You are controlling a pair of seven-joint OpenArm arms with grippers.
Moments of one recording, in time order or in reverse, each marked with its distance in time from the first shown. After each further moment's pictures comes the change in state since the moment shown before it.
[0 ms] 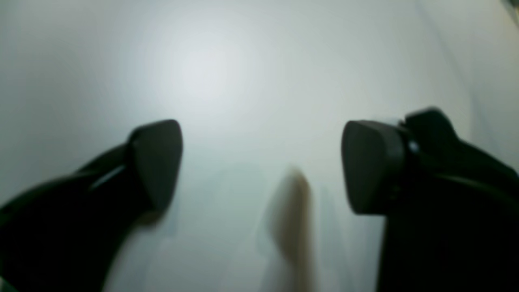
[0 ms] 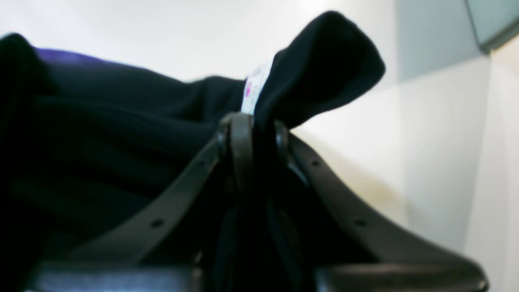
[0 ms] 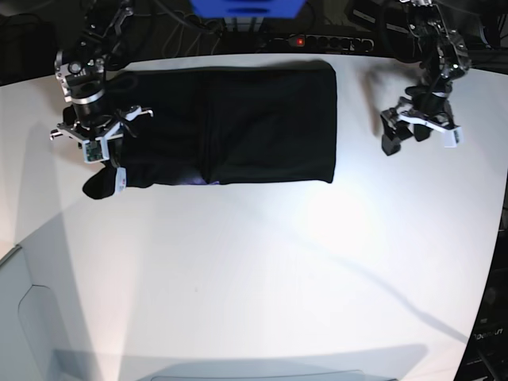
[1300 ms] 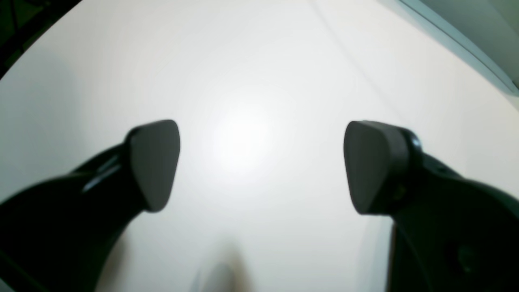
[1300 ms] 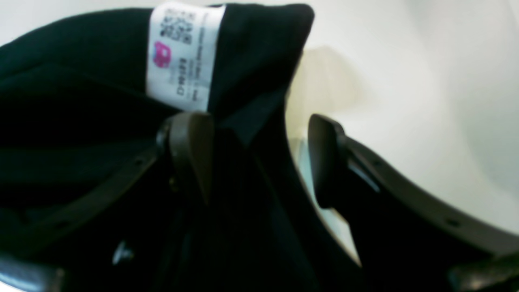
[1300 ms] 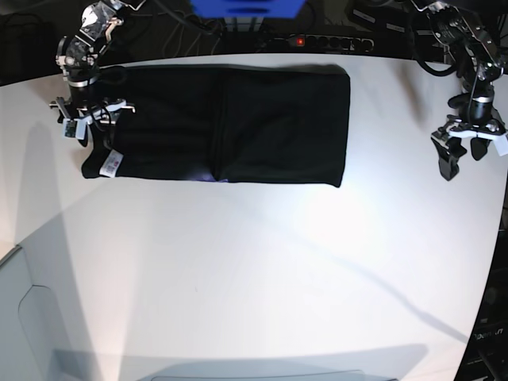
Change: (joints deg) left arm -2.9 0.2 -18.3 8.1 0.4 0.0 1.5; right arm 5.4 0.0 15.5 -24.9 2.0 -0.2 15.1
